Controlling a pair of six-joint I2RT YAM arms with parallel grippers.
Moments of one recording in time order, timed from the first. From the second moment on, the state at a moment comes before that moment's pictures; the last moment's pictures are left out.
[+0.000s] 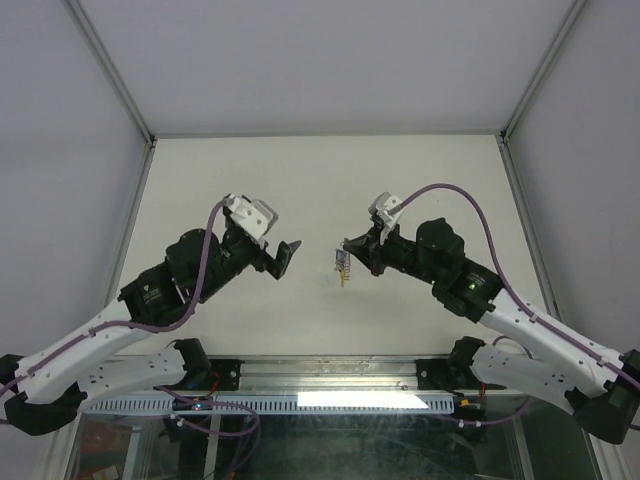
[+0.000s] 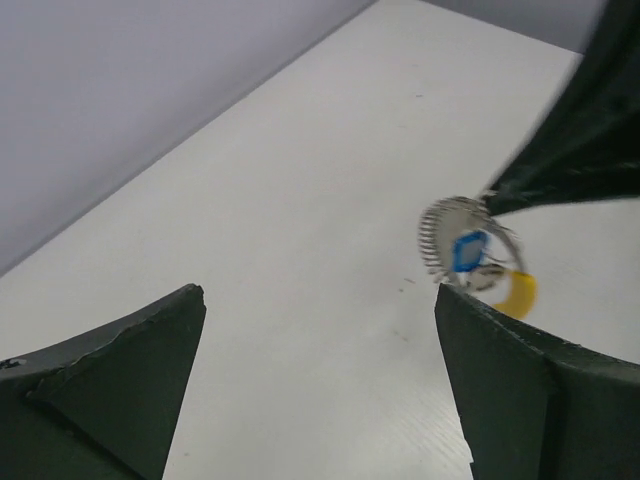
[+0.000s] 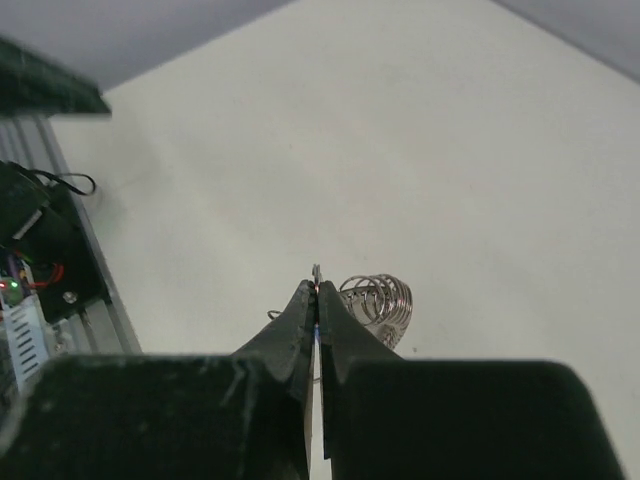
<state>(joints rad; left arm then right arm) -1.09 0.77 0.98 -0.34 -0.31 0.15 0.86 0.86 0.78 -0.07 -0.18 0.05</state>
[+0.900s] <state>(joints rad) -0.57 0.91 0.93 -0.39 -0.09 -0.09 0.83 1.48 1.09 -0.51 0.06 0.07</state>
